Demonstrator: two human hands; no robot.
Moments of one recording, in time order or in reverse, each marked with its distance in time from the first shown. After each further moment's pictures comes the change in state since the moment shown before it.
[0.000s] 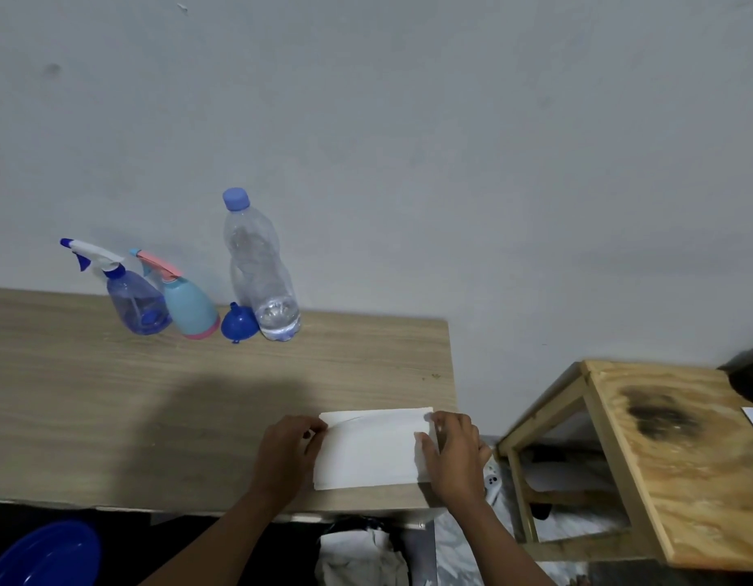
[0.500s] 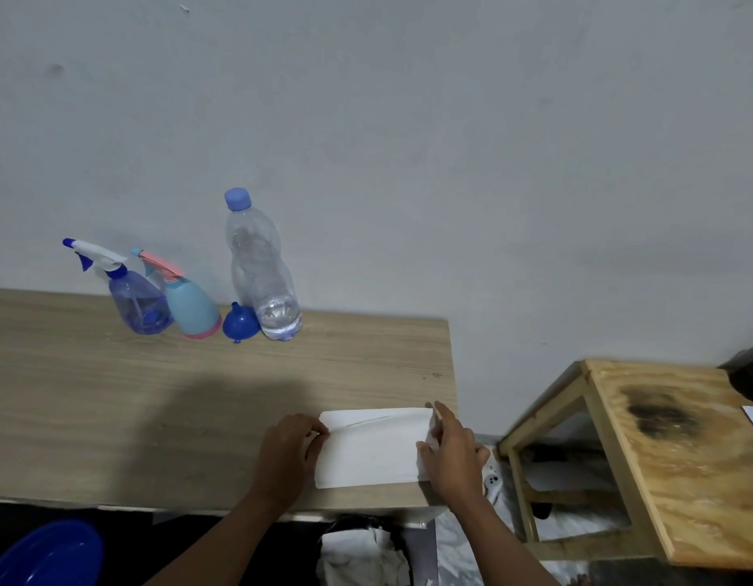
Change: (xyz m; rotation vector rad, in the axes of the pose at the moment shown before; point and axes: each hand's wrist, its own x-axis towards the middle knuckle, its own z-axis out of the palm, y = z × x) left_hand -0.004 -0.006 0.000 -0.011 -0.004 0.085; right_hand 0.004 -0.001 0.003 -0.027 -0.106 0.091
